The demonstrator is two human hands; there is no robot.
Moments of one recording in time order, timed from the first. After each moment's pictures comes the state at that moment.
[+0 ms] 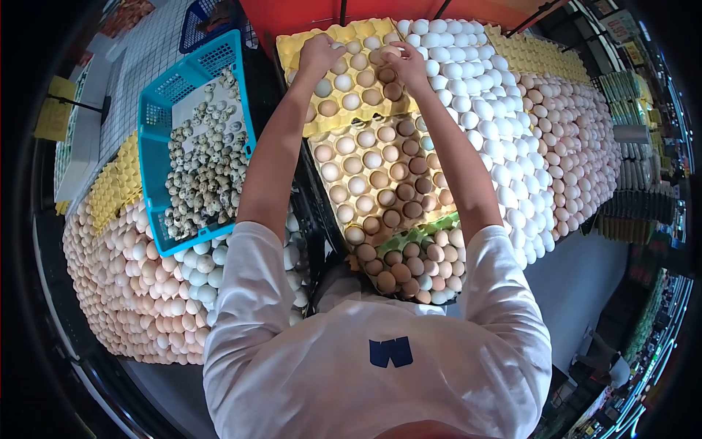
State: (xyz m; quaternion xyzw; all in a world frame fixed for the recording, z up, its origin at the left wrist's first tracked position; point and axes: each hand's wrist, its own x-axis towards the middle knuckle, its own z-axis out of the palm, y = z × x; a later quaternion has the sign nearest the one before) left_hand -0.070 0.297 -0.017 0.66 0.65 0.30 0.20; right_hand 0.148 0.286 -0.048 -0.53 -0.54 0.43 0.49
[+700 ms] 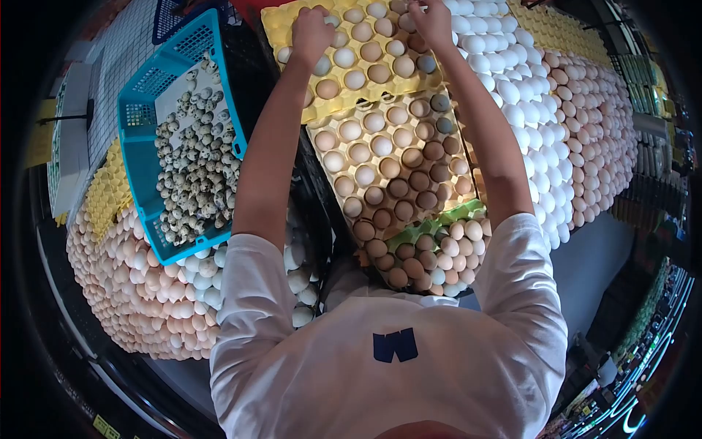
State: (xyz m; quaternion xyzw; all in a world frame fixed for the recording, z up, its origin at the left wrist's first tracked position) left_hand -0.081 0.322 -0.076 0.71 0.62 0.33 0.10; right_hand 0.162 0.331 -0.043 -0.55 -0.67 0.11 0.49
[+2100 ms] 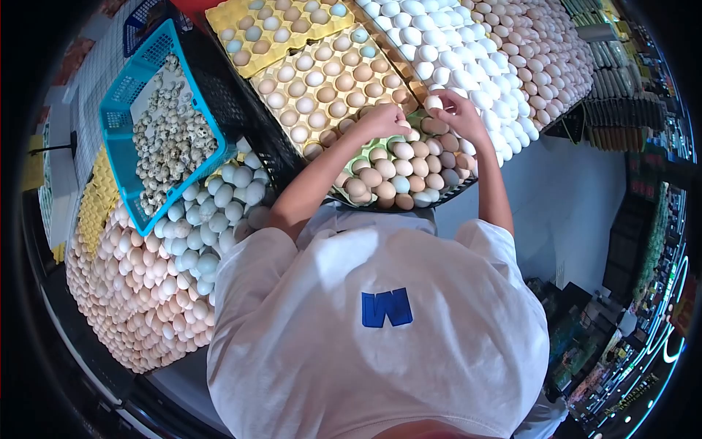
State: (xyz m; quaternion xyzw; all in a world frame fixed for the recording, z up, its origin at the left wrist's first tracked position) left_hand 0.124 -0.001 -0.070 0.80 0.34 0.05 0.49; right_hand 0.334 -0.066 -0.002 -0.66 -0.58 0.38 0.28
